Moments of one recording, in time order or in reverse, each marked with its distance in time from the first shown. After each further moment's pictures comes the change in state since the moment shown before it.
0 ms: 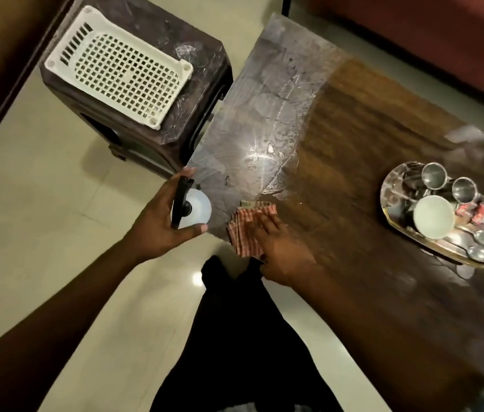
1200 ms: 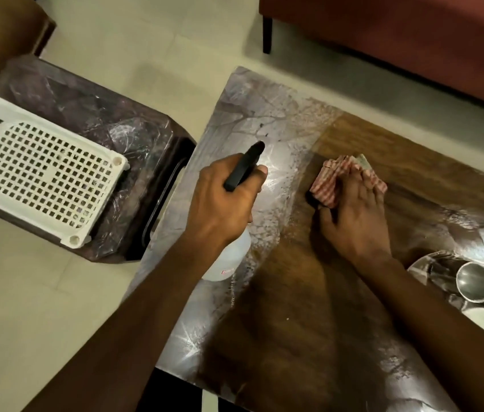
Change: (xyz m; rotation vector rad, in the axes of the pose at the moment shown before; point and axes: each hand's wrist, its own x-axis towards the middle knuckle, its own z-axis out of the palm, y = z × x) left_hand 0.317 0.126 0.064 -0.285 0.295 -0.148; right_hand 0.134 0.242 -0.137 0.221 0.589 0.435
